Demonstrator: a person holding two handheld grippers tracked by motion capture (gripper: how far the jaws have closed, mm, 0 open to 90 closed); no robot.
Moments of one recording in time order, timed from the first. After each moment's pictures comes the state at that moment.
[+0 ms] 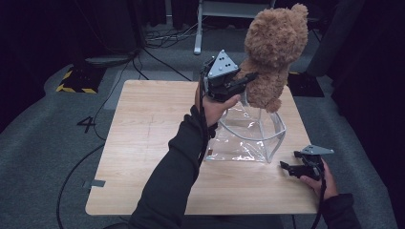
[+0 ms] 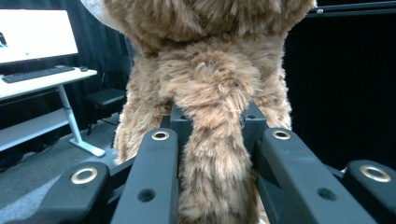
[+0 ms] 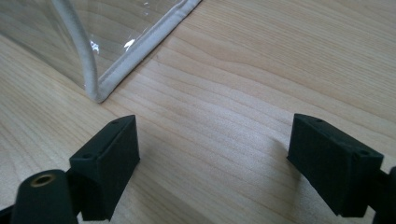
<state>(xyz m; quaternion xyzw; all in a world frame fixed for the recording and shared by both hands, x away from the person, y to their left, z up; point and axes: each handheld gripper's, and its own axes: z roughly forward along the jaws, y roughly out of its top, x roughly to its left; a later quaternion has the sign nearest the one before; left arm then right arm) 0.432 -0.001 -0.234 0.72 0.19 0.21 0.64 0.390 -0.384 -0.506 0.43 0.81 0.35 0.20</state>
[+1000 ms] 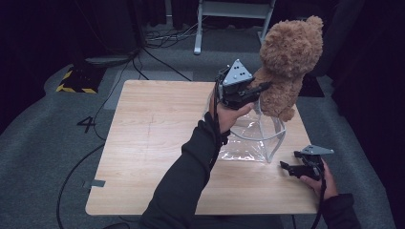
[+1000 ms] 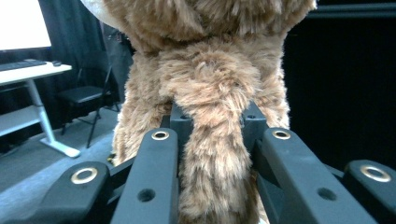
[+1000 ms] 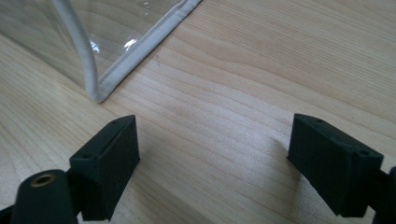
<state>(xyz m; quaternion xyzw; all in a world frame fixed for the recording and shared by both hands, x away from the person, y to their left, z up) 0.430 -0.033 -0.252 0.72 0.18 0.18 0.64 0.390 -0.384 -0.506 0.43 0.81 0.35 0.20</state>
